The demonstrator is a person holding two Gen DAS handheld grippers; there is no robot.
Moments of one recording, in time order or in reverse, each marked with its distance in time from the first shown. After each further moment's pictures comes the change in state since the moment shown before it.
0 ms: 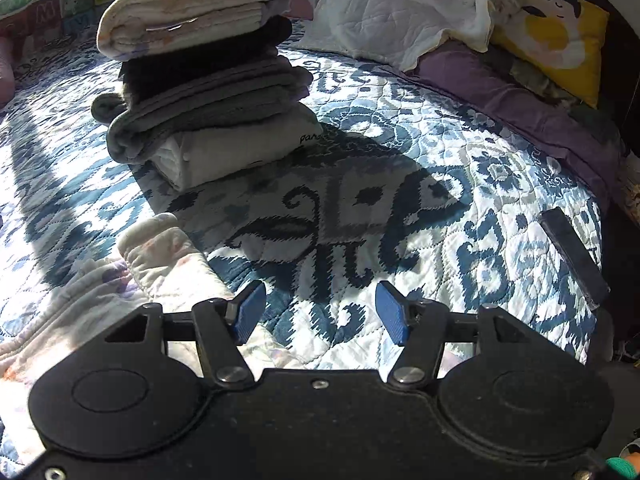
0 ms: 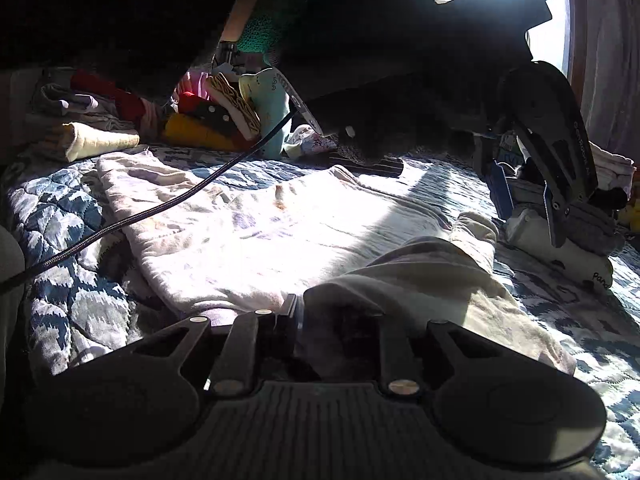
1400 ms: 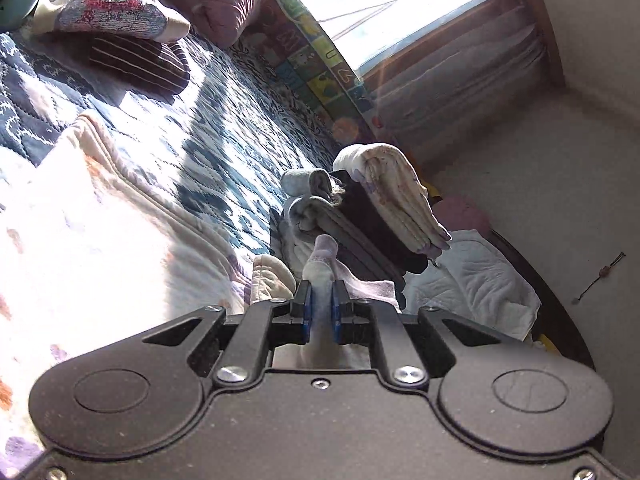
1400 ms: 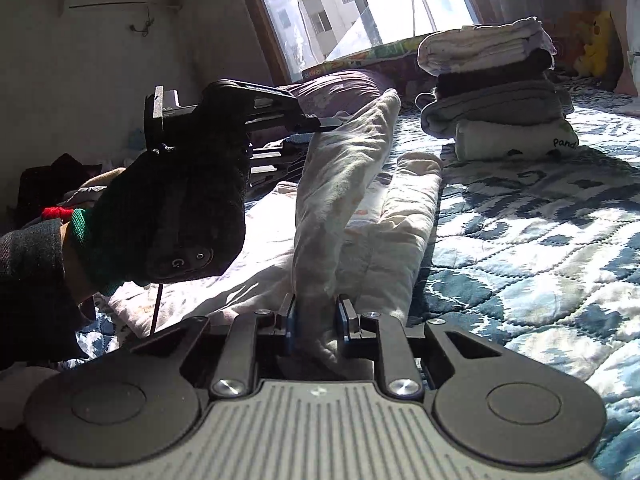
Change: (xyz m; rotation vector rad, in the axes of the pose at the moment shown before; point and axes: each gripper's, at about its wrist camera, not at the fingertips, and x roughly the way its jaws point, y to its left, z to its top) left arm -0.050 0.109 -0.136 -0.970 -0.731 -0.003; right arm -0.031 -0.089 -0.033 0.625 -0.038 0.100
